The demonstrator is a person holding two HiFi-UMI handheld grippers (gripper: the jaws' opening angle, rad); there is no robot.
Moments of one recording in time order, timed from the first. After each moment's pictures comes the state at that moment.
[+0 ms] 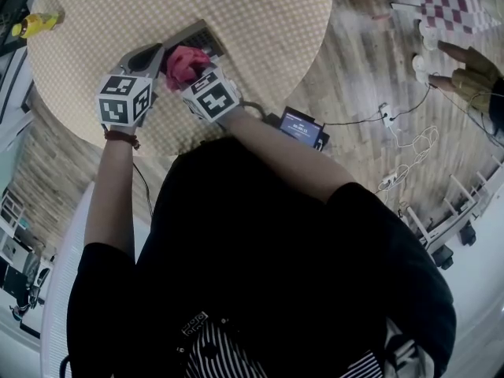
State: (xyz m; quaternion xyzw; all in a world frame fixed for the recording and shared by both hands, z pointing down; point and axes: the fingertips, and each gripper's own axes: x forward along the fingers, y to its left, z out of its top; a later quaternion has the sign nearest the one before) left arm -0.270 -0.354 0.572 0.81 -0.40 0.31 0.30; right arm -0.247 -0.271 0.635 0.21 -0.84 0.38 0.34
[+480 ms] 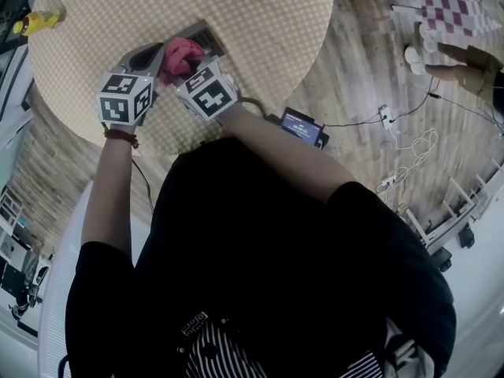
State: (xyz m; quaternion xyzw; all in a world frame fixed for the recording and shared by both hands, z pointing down) left arm -0.269 -0.355 0.571 0.81 -0.40 0.31 0.30; right arm -0.261 -0.294 0.600 0.20 -0.86 0.34 0.31
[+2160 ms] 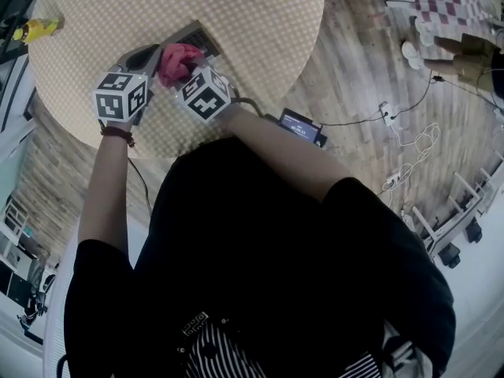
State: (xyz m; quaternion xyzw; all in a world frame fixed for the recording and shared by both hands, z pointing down) left arm -0.267 -0.354 0.571 0.82 -0.39 0.31 0.30; right arm -0.254 -0.285 0.614 0.21 -0.88 0.27 0.33
